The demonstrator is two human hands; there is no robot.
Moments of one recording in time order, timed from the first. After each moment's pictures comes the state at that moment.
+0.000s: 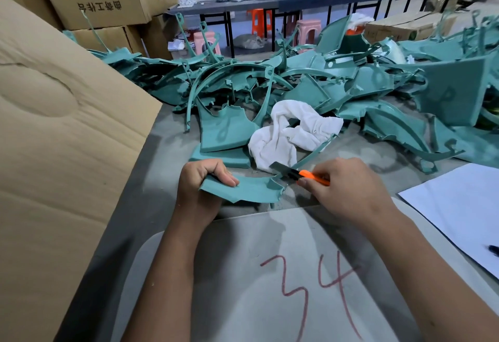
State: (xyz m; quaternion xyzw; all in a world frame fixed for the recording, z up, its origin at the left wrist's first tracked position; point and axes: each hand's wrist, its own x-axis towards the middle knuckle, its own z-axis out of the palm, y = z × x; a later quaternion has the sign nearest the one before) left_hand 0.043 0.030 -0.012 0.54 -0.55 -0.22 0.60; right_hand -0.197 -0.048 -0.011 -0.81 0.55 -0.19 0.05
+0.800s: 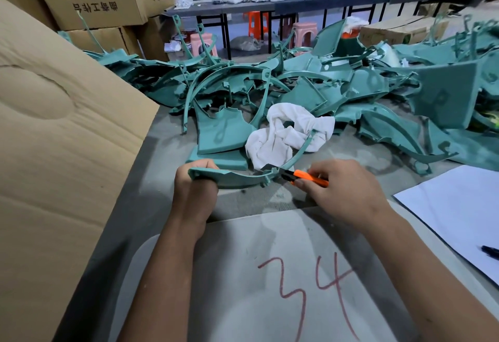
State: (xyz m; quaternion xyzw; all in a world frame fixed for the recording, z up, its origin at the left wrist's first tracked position) left_hand 0.049 0.022 -0.020 0.64 -0.42 -0.26 0.59; right_hand -0.198 -0.048 -0.010 -0.82 0.53 -0.22 0.06
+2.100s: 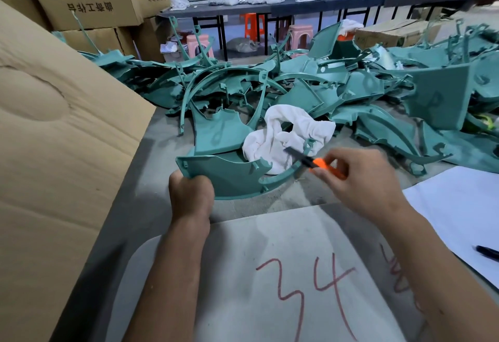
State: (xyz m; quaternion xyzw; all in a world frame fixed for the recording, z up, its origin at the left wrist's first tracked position) left_hand 0.030 0.021 -0.006 0.71 -0.19 -0.23 0.64; right_hand -0.225 -0.058 -0.001 -0.80 0.51 -0.31 0.07
